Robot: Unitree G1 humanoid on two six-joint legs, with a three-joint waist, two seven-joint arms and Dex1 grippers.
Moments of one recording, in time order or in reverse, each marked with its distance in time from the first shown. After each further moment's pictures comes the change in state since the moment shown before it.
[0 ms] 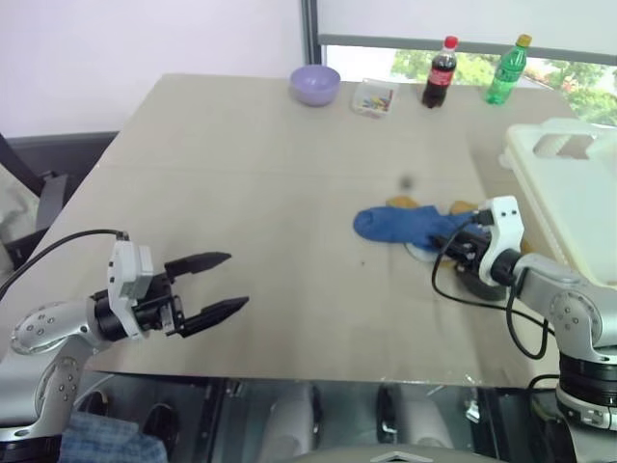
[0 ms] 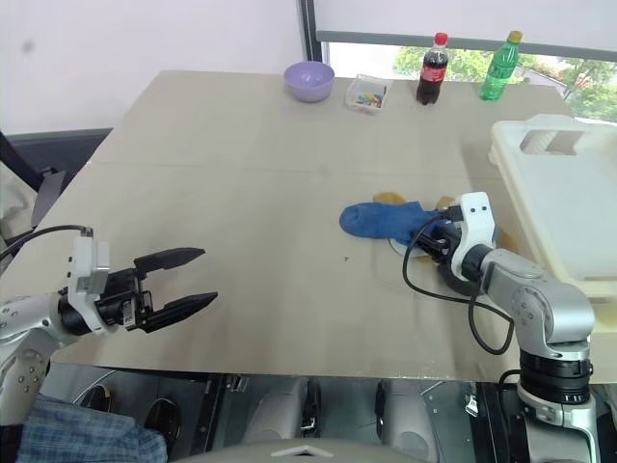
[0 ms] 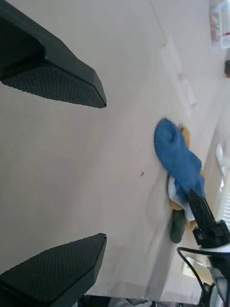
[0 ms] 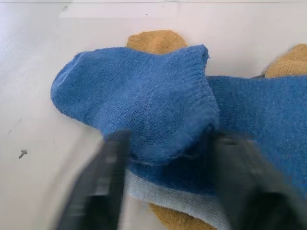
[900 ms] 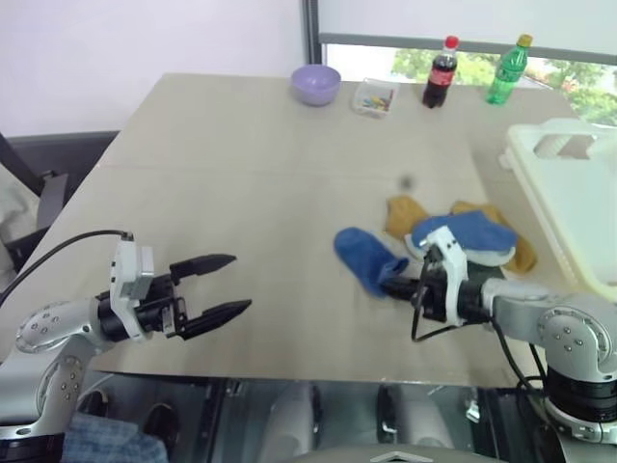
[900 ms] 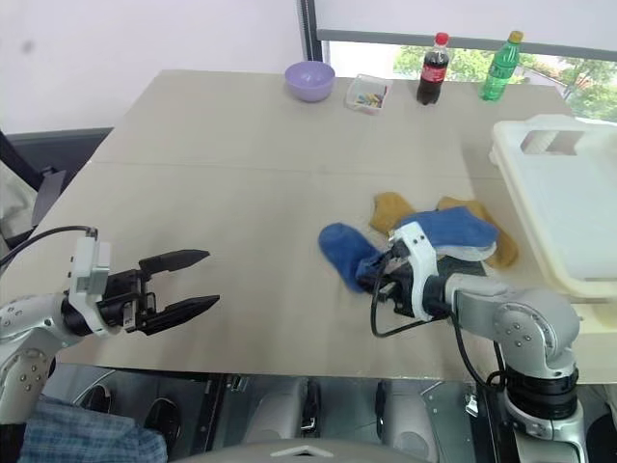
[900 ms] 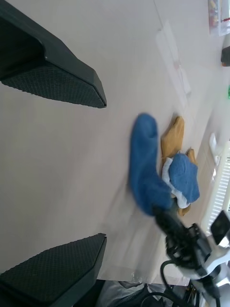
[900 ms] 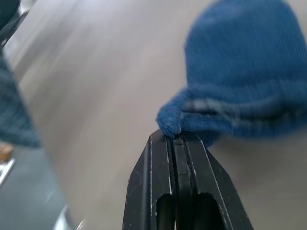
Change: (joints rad) left arm -0.007 -0.003 -0.011 -0.001 -0.020 0.019 -0.020; right arm 0.040 0.010 0.091 -0.213 0.384 0.421 0.069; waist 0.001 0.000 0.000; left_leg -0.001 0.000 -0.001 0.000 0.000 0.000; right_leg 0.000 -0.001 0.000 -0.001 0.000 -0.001
